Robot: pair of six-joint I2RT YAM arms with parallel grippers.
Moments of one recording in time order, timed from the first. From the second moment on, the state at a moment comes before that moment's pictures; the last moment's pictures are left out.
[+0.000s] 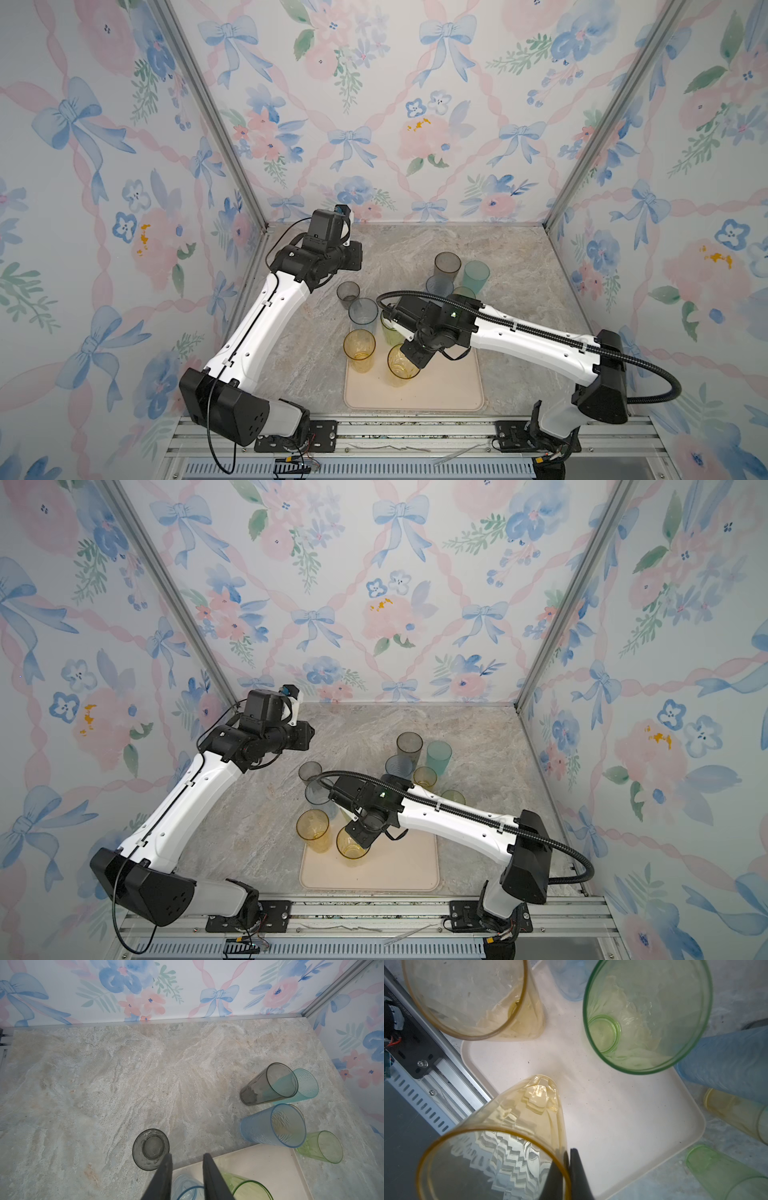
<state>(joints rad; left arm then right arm) -0.37 1.39 1.50 -0.81 0.01 -0.22 1.13 1.64 1.52 -1.14 0.05 0.23</state>
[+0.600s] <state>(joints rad) -0.36 1.39 1.49 -0.81 0.01 -0.21 1.06 1.76 1.59 -1.15 0.04 0.20</state>
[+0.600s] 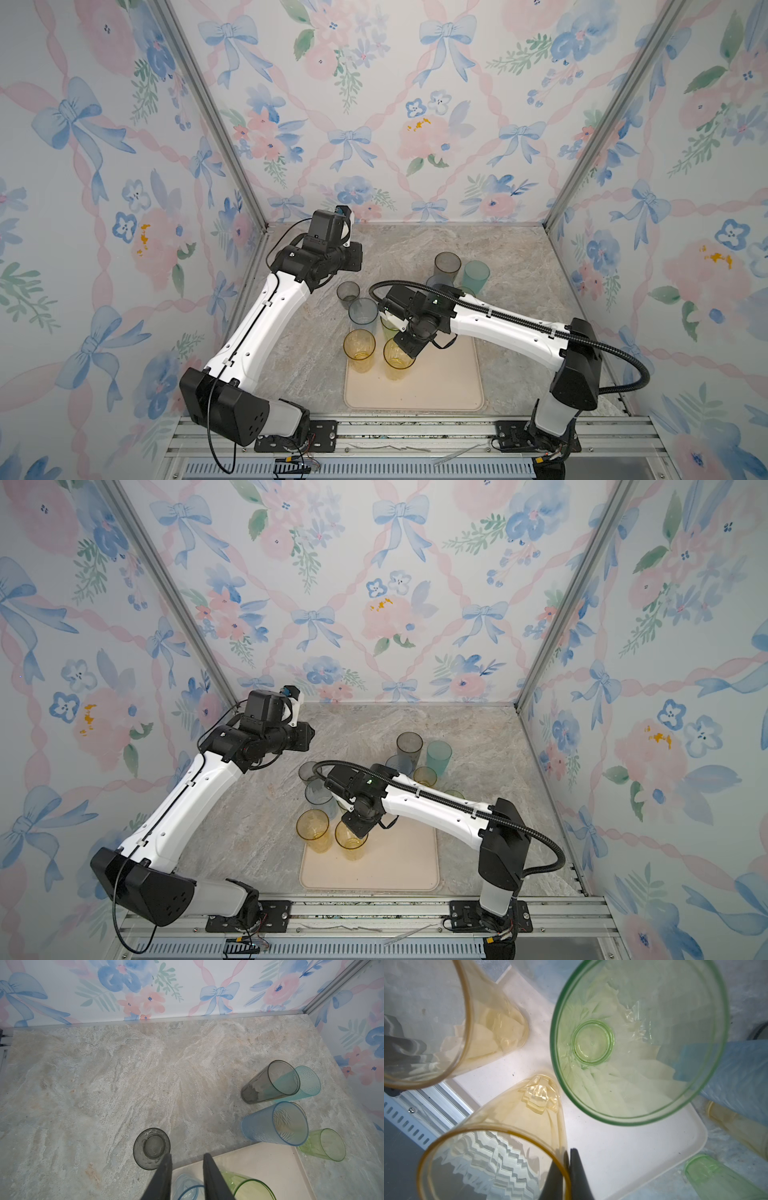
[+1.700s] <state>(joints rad) -0.30 1.39 1.49 -0.81 0.04 -0.17 1.06 1.85 1.66 -1.17 0.03 0.19</state>
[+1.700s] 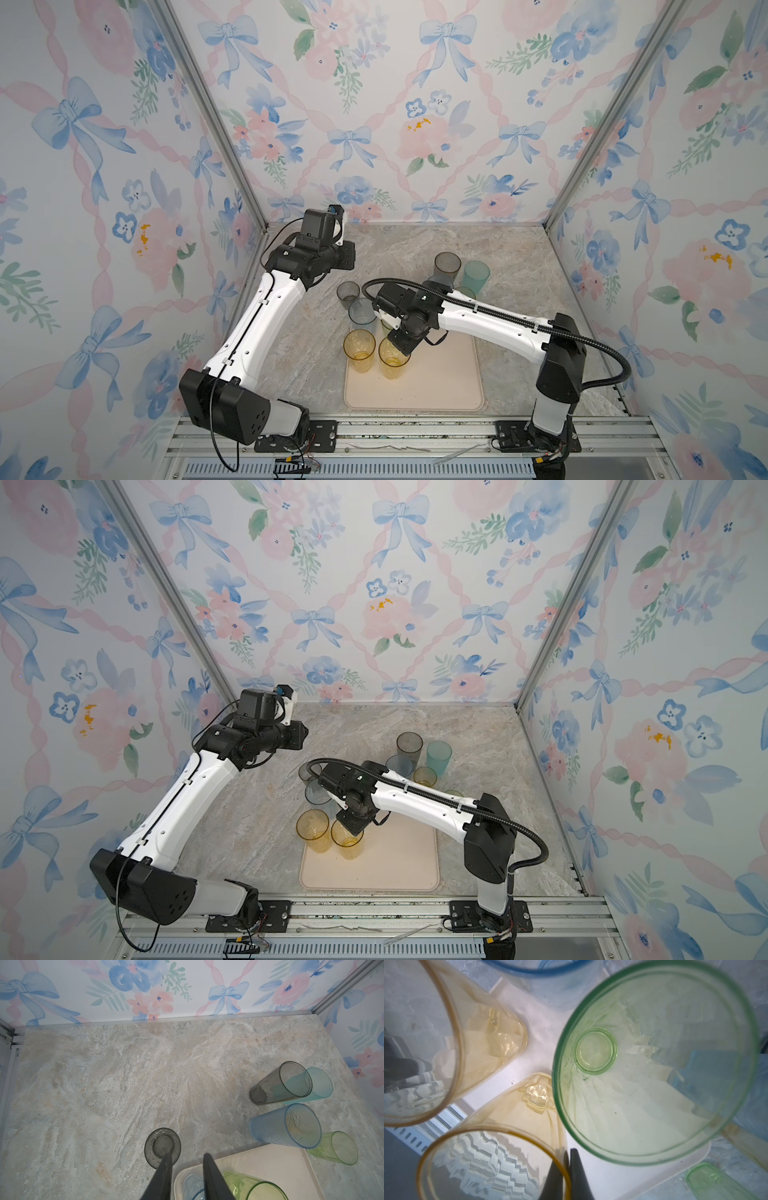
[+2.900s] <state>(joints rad) -0.29 1.43 1.49 -0.81 0.08 -0.16 1.01 1.72 1.71 -1.21 0.03 0.23</state>
